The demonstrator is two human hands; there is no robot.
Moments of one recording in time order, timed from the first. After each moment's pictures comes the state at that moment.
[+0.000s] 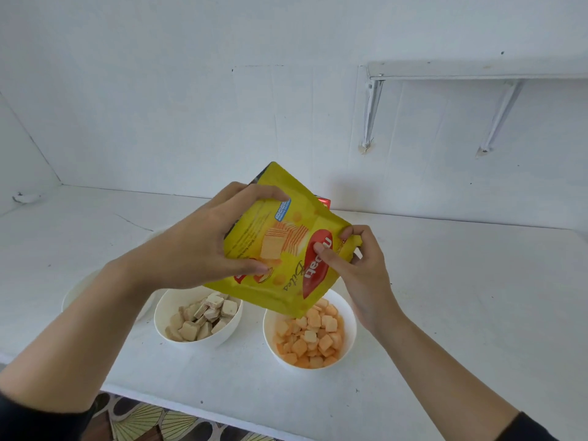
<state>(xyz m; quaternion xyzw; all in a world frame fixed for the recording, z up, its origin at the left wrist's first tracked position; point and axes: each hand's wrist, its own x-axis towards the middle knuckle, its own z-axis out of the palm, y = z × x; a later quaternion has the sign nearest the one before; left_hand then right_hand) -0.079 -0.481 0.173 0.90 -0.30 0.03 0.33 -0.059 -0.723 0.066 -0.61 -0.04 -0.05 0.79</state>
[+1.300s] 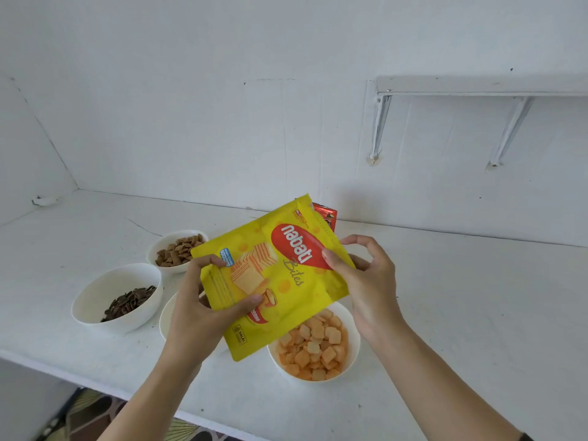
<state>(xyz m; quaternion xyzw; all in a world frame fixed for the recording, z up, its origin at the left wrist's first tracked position) -0.118 -0.495 0.065 0.73 0.07 0.17 0.66 -0.058 -0.722 0.072 -0.58 0.01 -0.04 0.81</state>
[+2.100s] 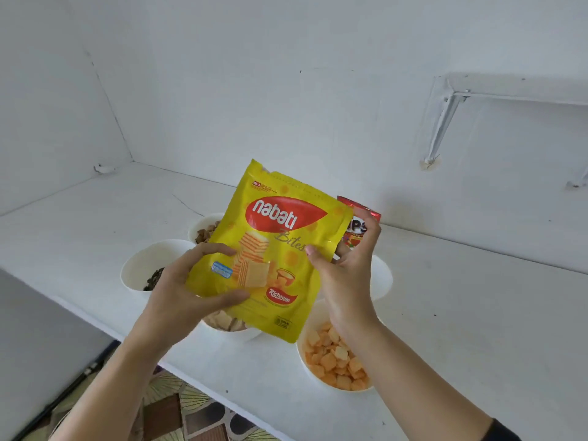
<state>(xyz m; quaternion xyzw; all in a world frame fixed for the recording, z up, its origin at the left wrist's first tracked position) -0.138 -0.429 0.090 0.77 0.03 0.15 0.62 -0.049 -0.638 0.084 -0.57 -0.11 -0.04 0.82</state>
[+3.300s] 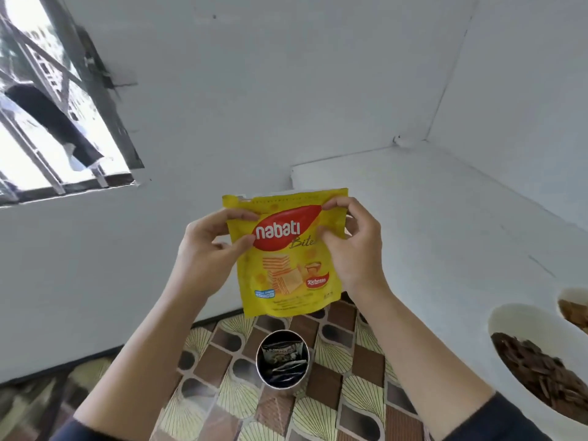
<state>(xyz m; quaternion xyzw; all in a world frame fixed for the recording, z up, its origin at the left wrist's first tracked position) -0.349 0.034 0.072 0.70 0.38 0.40 0.46 -0.150 -0.049 0.048 -0.61 -0.41 0.17 0.66</state>
